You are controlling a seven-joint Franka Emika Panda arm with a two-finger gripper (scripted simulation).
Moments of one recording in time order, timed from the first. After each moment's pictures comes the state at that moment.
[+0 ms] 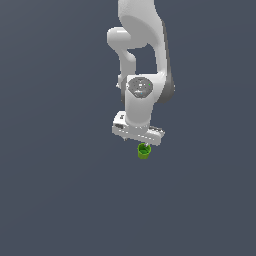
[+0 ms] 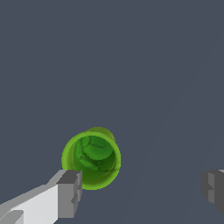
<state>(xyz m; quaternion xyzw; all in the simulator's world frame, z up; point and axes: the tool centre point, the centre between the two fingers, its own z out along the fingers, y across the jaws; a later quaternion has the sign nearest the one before) -0.008 0.035 0.119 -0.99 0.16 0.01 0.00</state>
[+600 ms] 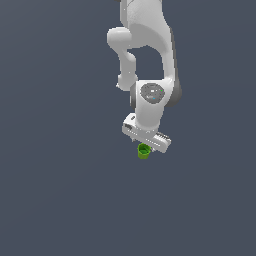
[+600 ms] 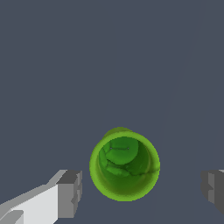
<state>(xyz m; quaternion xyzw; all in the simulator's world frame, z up) -0.003 0.068 0.101 -0.96 0.27 0.00 0.00</state>
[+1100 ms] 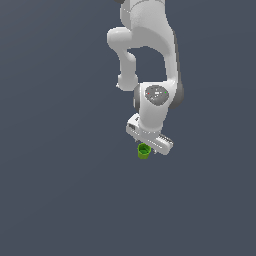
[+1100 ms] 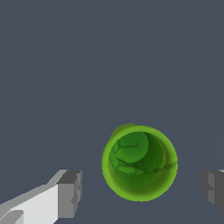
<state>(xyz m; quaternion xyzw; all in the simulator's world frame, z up) -0.002 0.082 0.093 -0.95 0.32 0.00 0.00</state>
